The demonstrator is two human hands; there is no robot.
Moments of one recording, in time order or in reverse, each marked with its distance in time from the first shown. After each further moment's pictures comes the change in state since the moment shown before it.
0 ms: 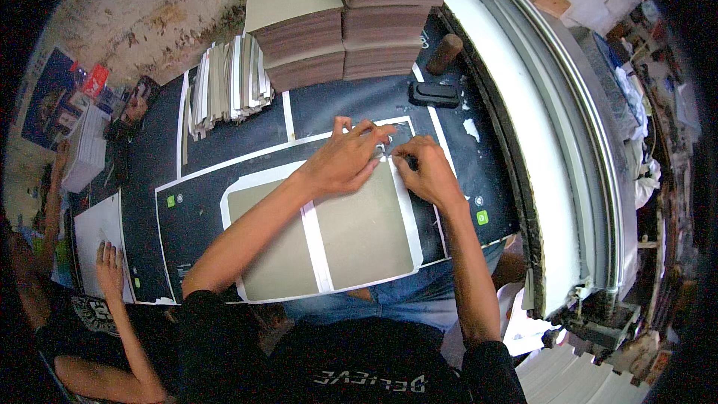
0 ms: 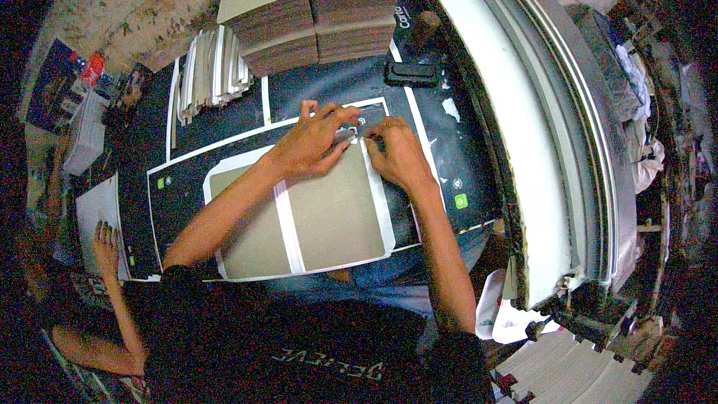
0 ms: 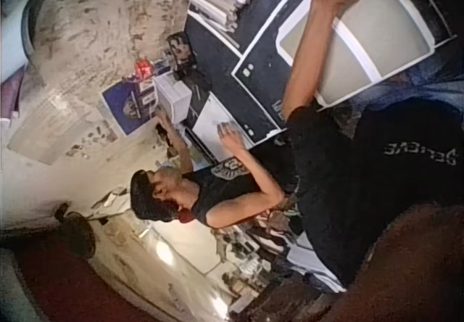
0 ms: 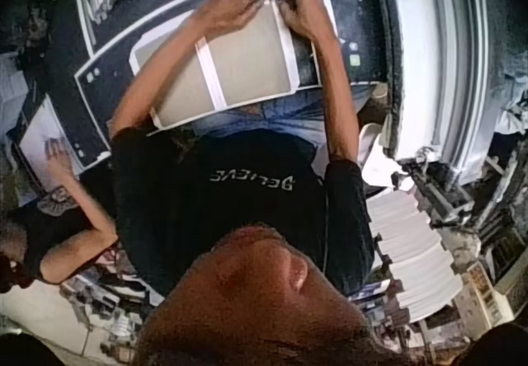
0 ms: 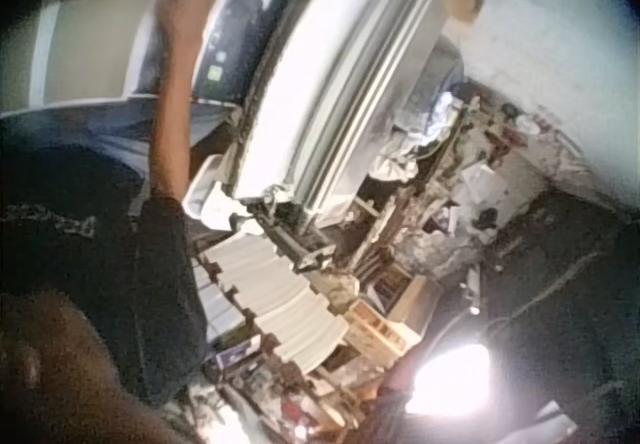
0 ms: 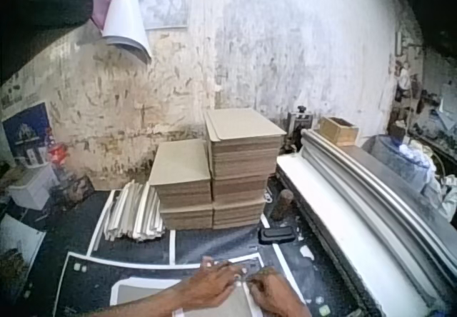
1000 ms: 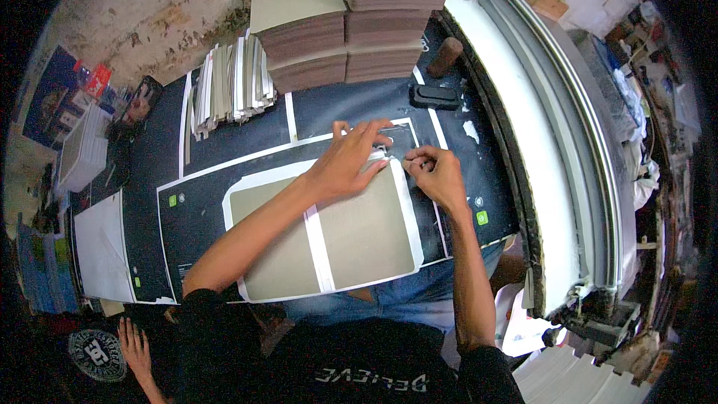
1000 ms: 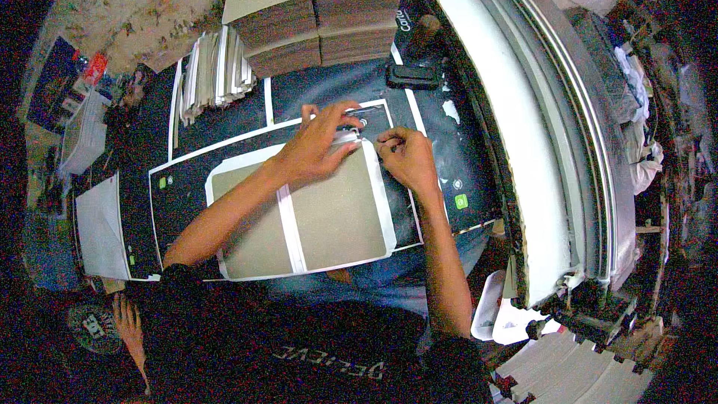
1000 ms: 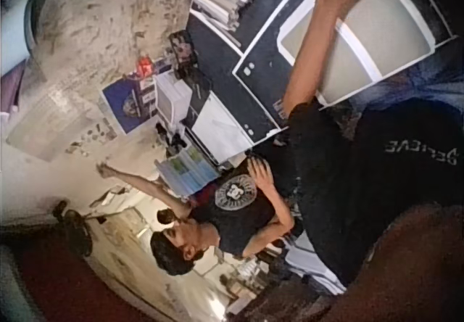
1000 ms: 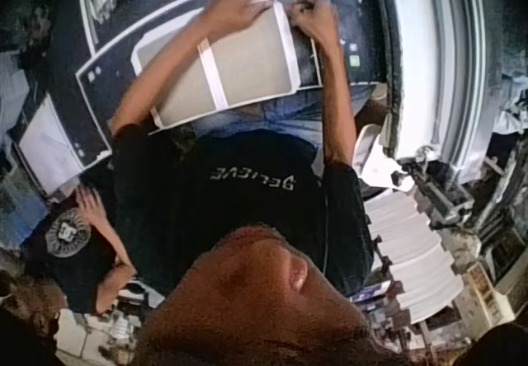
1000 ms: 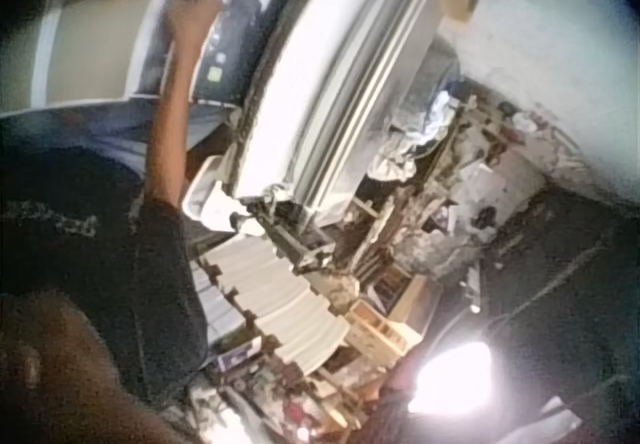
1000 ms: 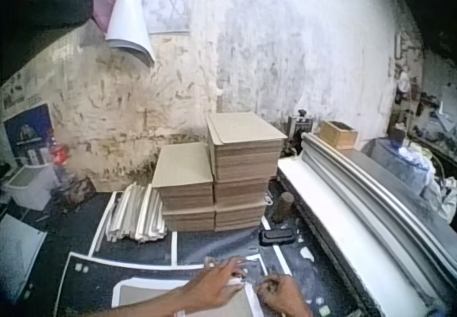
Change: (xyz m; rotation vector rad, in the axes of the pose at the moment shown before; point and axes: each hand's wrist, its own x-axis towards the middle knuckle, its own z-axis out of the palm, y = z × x) left_hand -0.002 0.010 0.003 -0.148 0.108 -0.037; right_hand -0.014 0.003 -0.007 0.200 0.069 0.332
